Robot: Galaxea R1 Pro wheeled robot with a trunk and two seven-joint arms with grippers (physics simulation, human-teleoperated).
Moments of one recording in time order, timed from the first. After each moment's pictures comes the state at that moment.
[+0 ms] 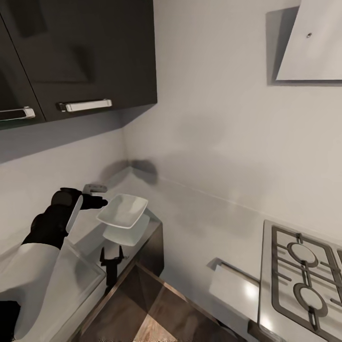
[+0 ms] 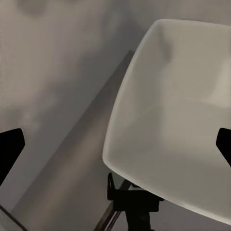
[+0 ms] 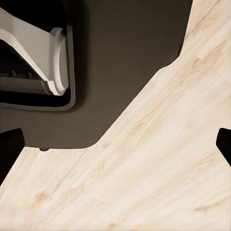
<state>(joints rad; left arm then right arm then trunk) -0.93 0.20 -0.03 -1.05 0.00 0.99 -0.09 0.11 0.10 0.01 -0.04 0.09 -0.10 -0.09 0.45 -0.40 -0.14</state>
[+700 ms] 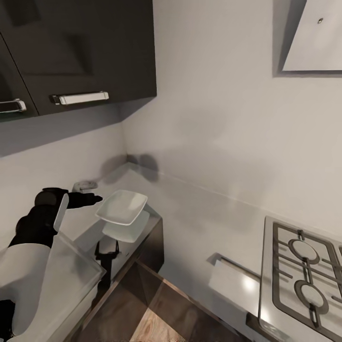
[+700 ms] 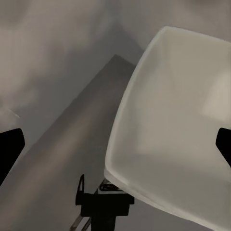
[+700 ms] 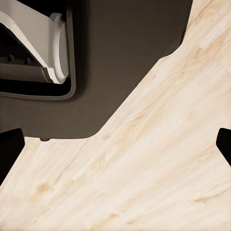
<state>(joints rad) -0.93 0.23 0.11 -1.05 0.01 0.97 -0.21 0.11 0.10 0.01 -0.04 0.09 -0.10 -0.09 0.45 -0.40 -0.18</state>
